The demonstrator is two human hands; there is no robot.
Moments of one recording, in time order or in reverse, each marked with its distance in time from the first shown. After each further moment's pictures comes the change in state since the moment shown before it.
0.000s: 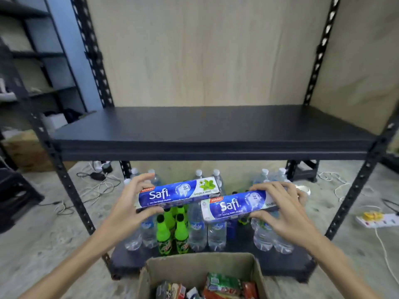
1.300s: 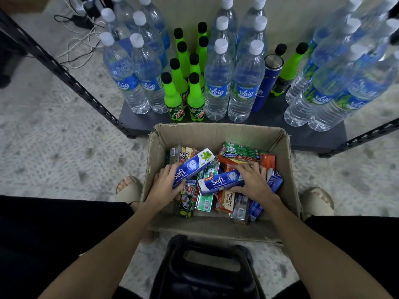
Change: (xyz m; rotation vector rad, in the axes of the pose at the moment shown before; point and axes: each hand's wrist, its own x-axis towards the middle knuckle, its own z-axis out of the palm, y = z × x) left_hand -0.234 -0.241 0.201 0.393 -0.426 -0.534; right_hand -0.210 0.068 0.323 -0.040 -0.873 0.249
